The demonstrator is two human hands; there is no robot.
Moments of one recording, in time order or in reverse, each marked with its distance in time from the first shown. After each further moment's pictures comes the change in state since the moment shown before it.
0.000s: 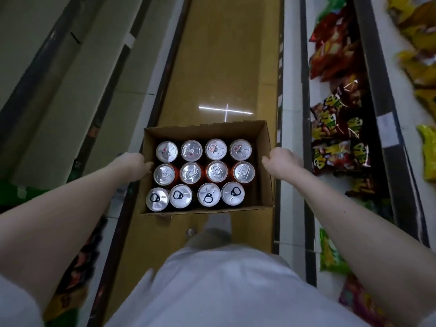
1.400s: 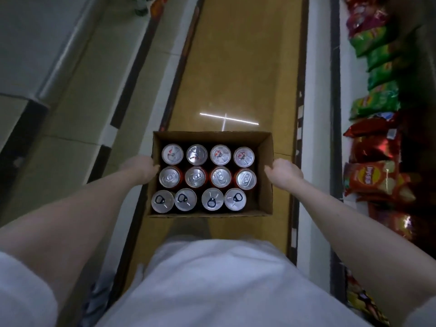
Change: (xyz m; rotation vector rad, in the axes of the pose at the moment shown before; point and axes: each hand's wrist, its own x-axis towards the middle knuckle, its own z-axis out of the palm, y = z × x) left_hand 0.558 0.068 -0.369 -0.021 -0.055 -0.016; right_hand 0.591 -0.206 -0.254 -0.018 -0.114 0.039
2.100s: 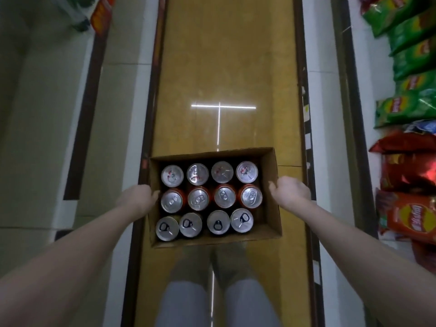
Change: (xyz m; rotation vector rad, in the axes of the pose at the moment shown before) left_hand 0.244 0.089 -0.056 0.032 -0.090 0.052; right_hand 0.238 -0.003 -0.030 0.031 -0.044 0.136
